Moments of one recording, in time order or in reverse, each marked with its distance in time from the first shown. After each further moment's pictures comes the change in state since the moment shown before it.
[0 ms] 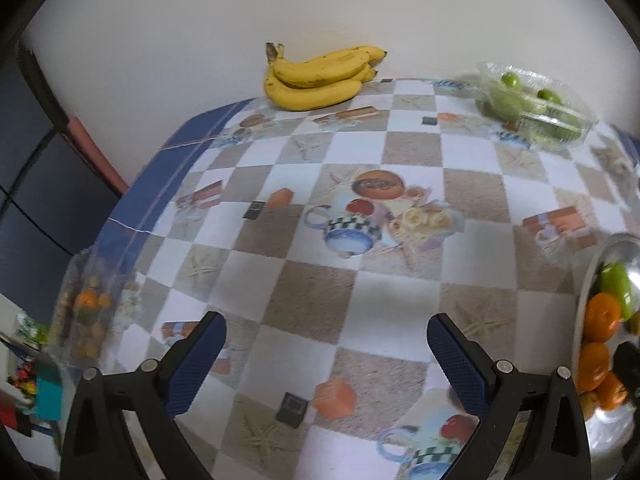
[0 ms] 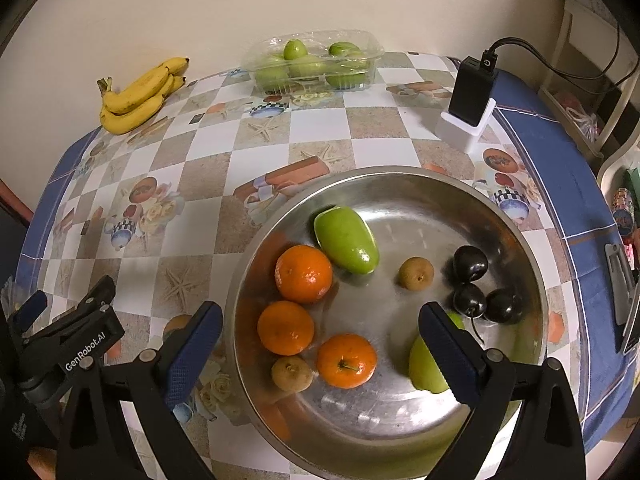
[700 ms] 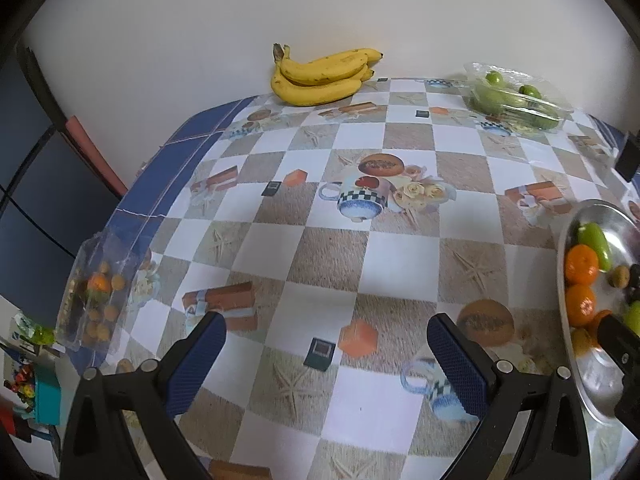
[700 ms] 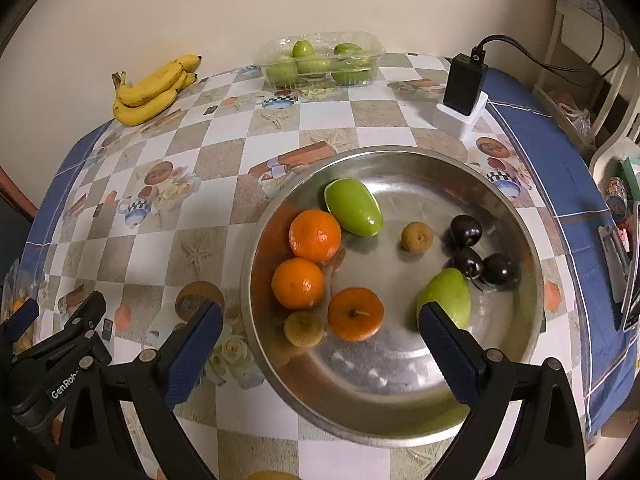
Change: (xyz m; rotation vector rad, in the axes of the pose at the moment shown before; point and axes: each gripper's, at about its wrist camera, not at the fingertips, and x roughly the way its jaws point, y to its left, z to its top) left arm -0.036 0.028 -0.033 0.009 -0.005 -0.066; right arm -0.022 0.005 -0.031 -0.005 -0.020 0.005
